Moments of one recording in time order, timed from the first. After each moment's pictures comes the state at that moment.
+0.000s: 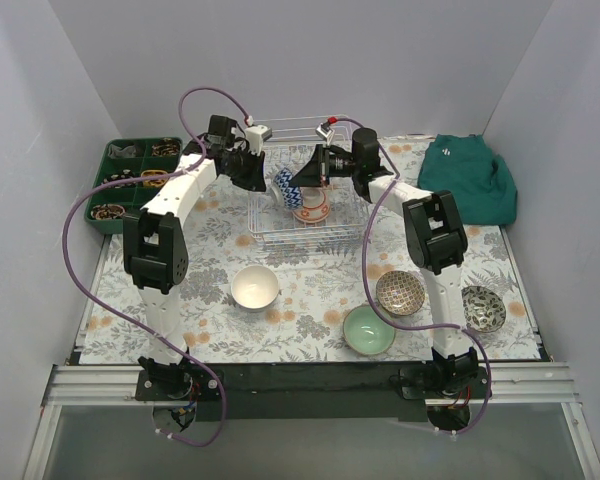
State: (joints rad) left arm -0.25 2.04 1.84 -0.69 0.49 0.17; right arm 0.39 2.32 1.73 0.50 -1.16 0.97
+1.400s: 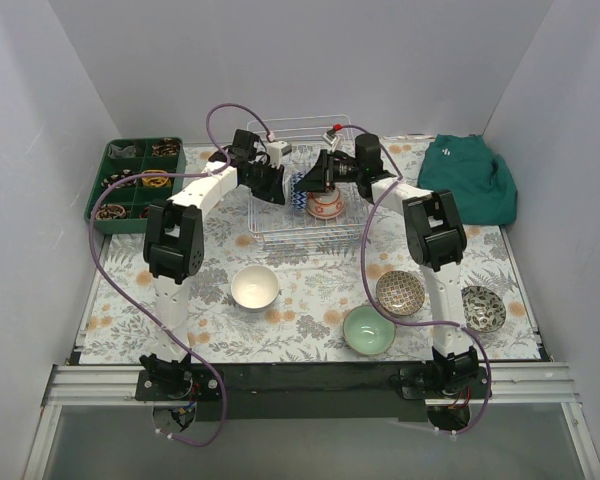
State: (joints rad) left arm -0.31 2.19 1.83 -0.60 0.54 0.13; right arm 0.36 2.37 1.74 0.42 -1.12 0.85
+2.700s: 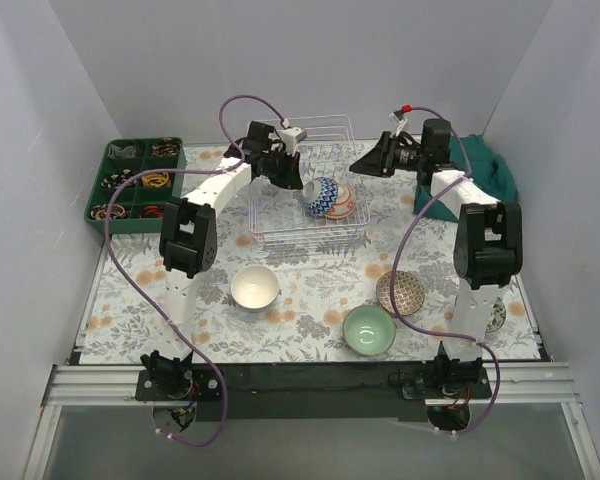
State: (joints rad) left arm -0.36 2.31 2.02 -0.49 0.56 0.07; right arm 0.11 2.03 1.52 0.17 -1.12 0.61
